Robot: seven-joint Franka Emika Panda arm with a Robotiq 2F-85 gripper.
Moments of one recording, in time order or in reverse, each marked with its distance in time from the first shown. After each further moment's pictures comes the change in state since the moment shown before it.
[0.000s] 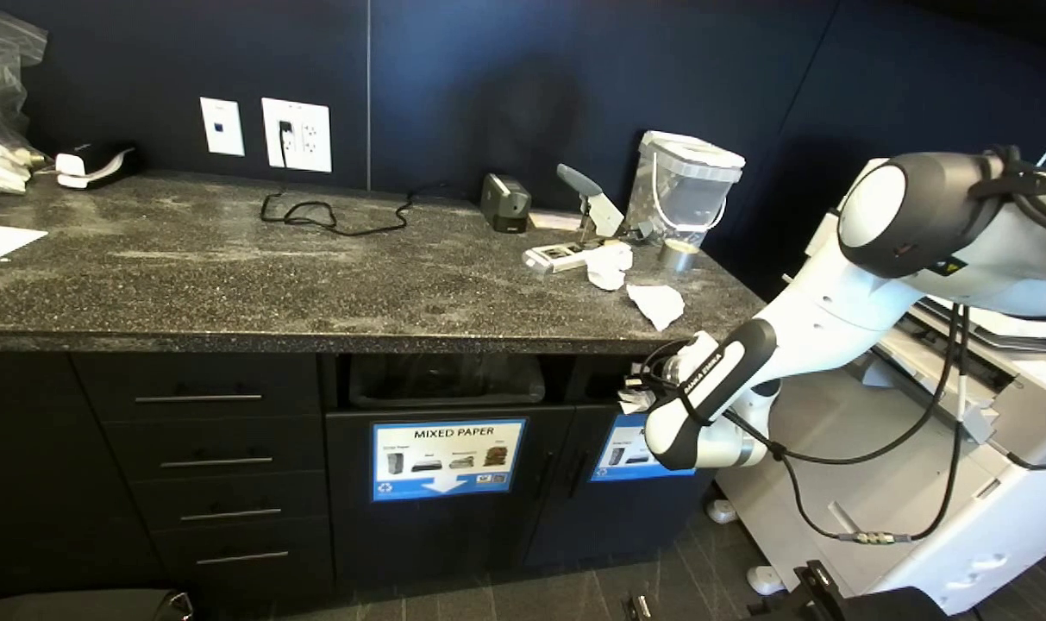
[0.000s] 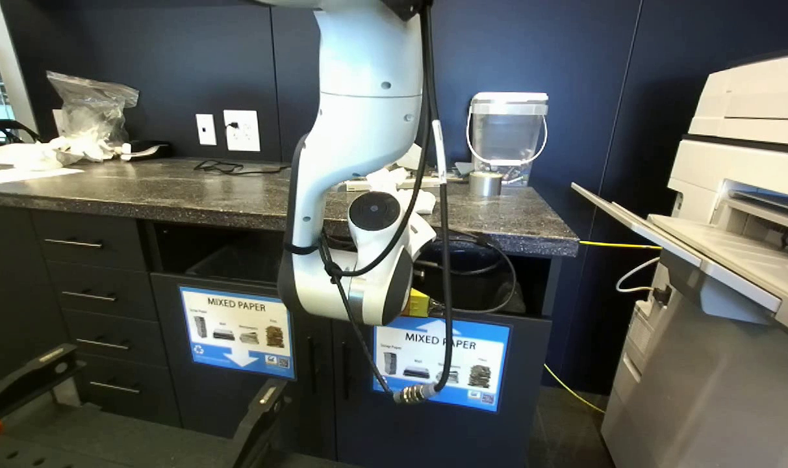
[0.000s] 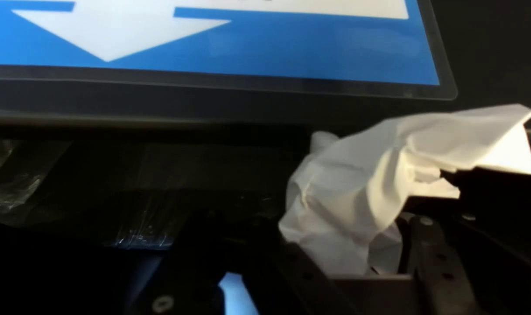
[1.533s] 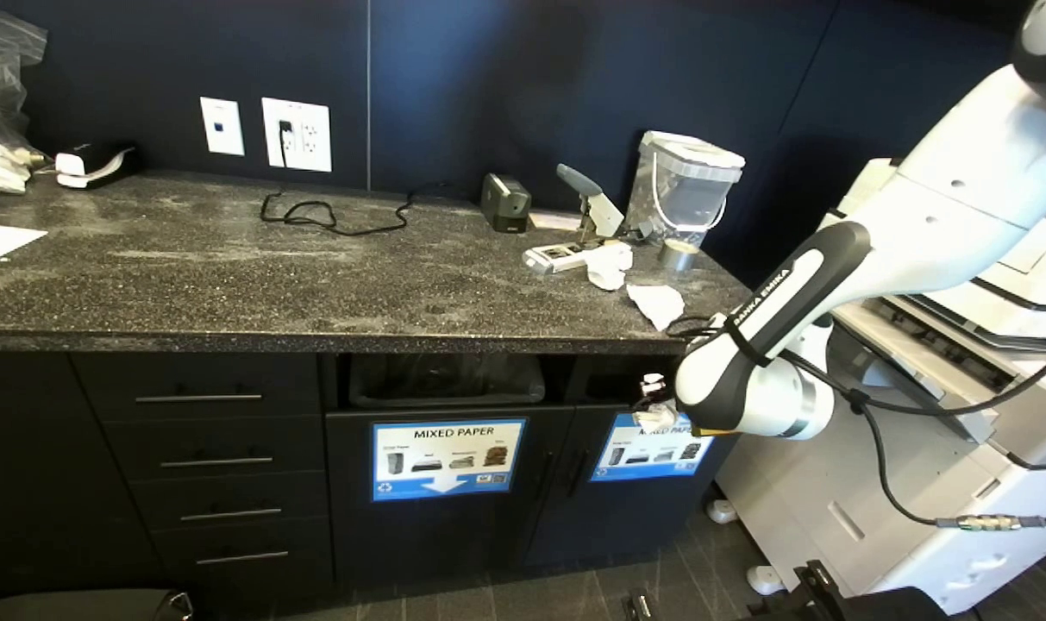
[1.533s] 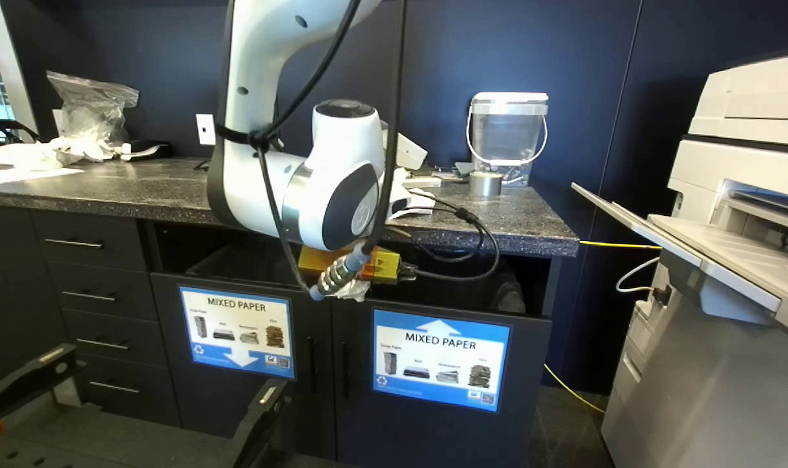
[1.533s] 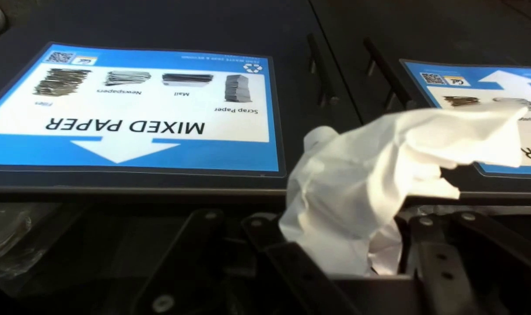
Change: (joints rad) arm -0.084 -0.461 0.127 -0.541 0.130 -0.299 -0.124
